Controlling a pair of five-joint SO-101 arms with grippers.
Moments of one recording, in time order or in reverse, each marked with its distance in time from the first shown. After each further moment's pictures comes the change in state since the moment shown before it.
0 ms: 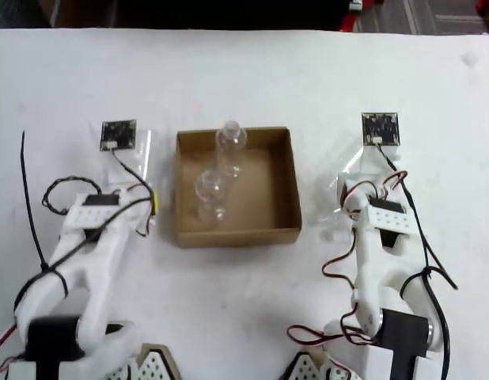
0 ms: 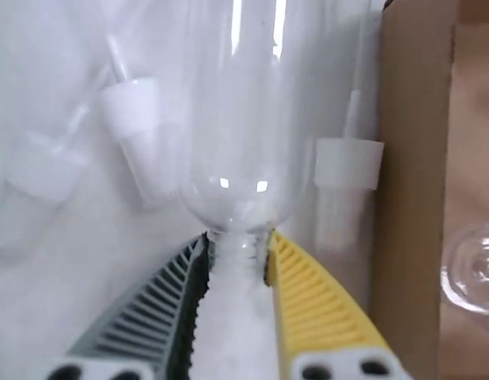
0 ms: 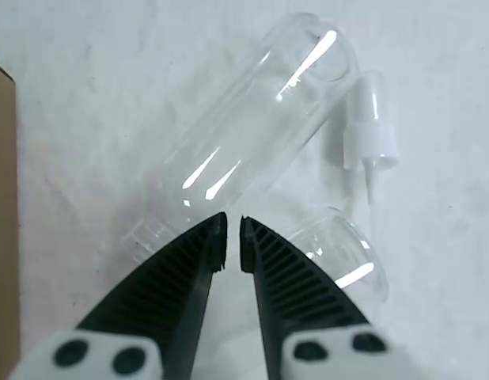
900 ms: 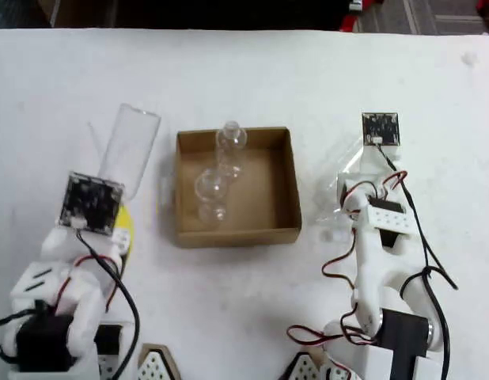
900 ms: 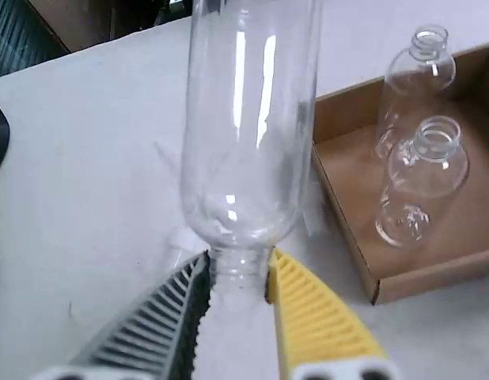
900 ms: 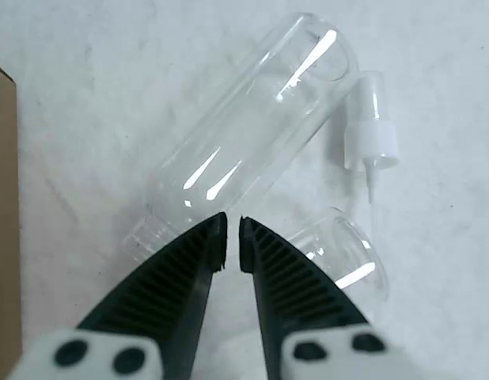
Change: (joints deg) left arm 0.4 -68.1 -2.4 43.1 -20.4; right arm 0.0 0.0 0.0 0.0 -0.4
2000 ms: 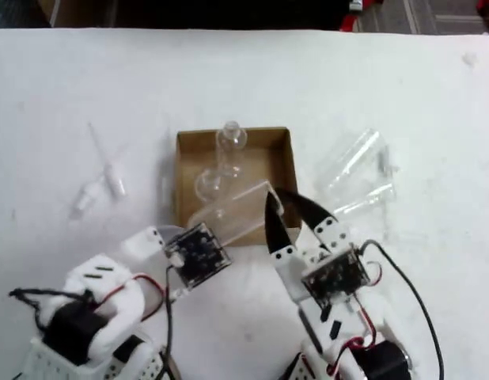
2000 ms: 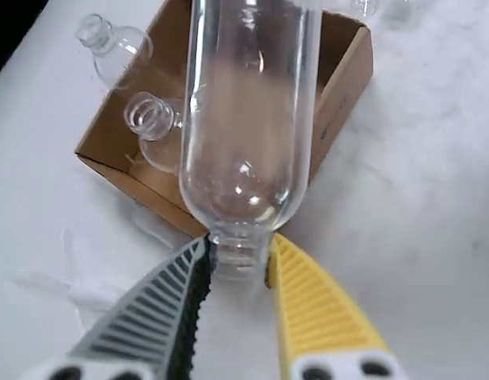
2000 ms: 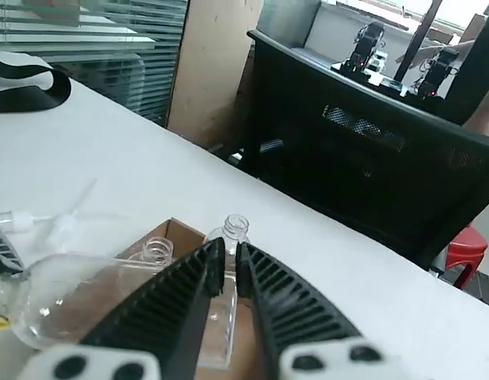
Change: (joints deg) left arm 30.9 0.6 5.4 2.7 -15.4; right arm -37.2 -90.2 14.5 34.4 6.2
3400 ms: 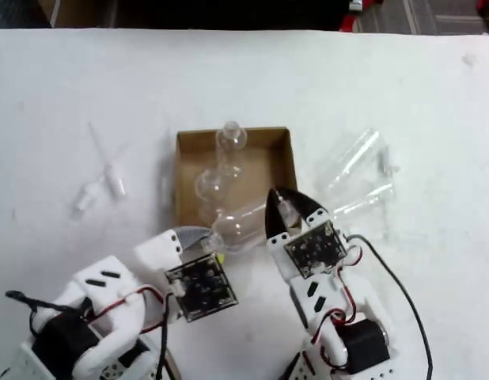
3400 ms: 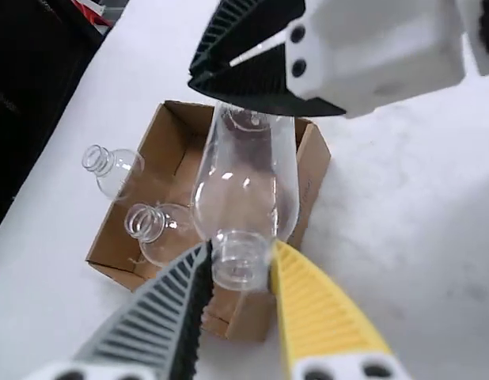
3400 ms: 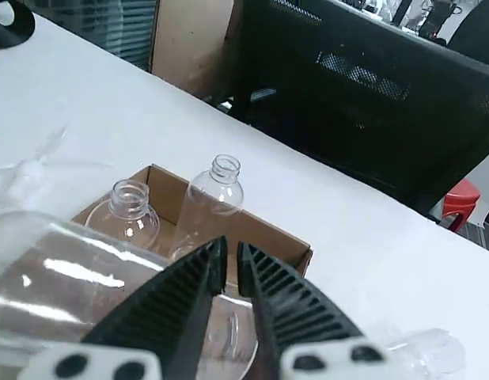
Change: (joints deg) left arm 11.8 -0.4 -5.9 -3.2 0.3; right arm 3.9 0.0 13.5 -7.5 0.9
